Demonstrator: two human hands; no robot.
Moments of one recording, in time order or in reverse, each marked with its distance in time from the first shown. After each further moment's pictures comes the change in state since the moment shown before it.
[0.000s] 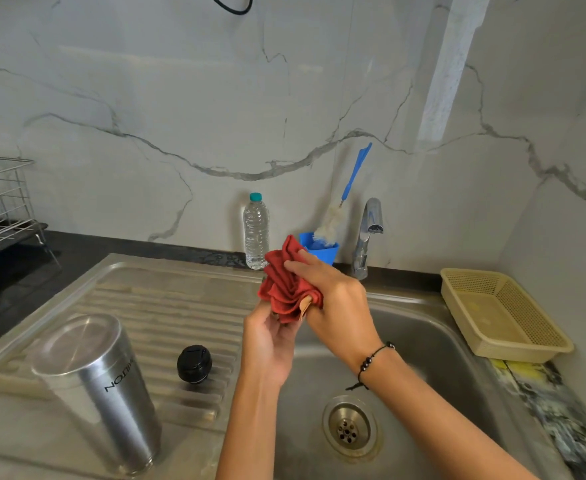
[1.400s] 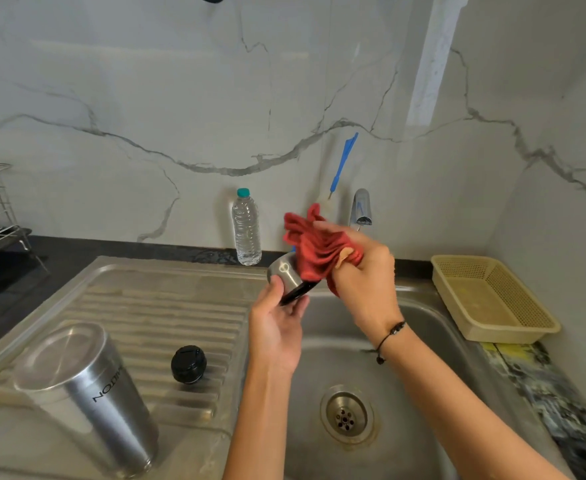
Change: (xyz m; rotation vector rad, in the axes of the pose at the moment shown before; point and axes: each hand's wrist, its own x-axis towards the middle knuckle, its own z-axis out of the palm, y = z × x) left_hand 0.002 -0.009 0.021 -0.146 0.001 -0.031; right_hand 0.019 0.008 -0.031 0.463 0.210 0.292
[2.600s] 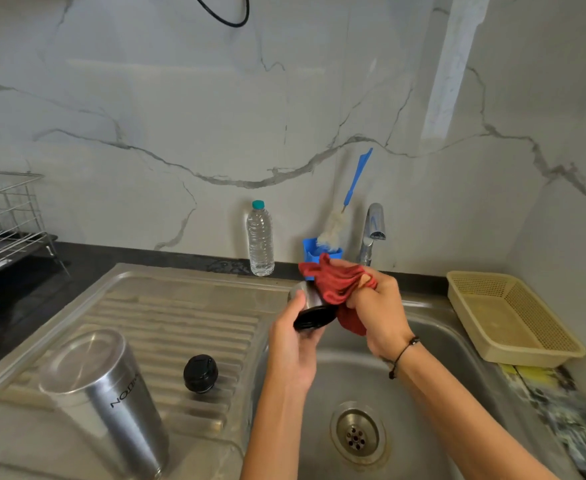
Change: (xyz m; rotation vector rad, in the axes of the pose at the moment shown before) left_hand -0.004 -0.004 0.007 0.139 0.142 -0.090; right_hand -0.001 0.024 -0.001 0.238 -0.078 0.328
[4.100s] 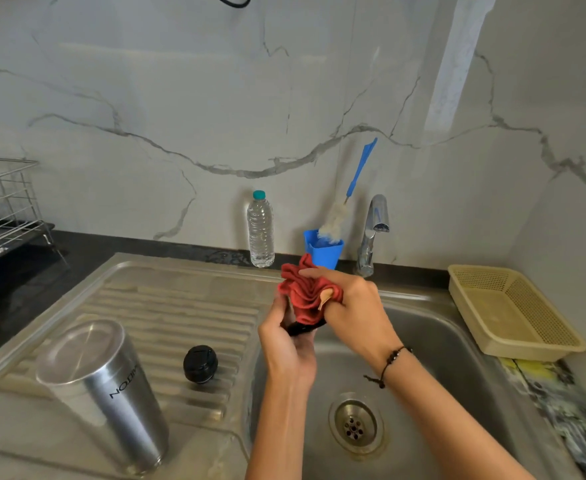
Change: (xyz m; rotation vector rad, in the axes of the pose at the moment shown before) left_hand 0.004 -0.008 -0.011 -0.130 -0.017 0.159; right_hand -0.020 -0.010 0.017 -0.640 -0.179 -0.169
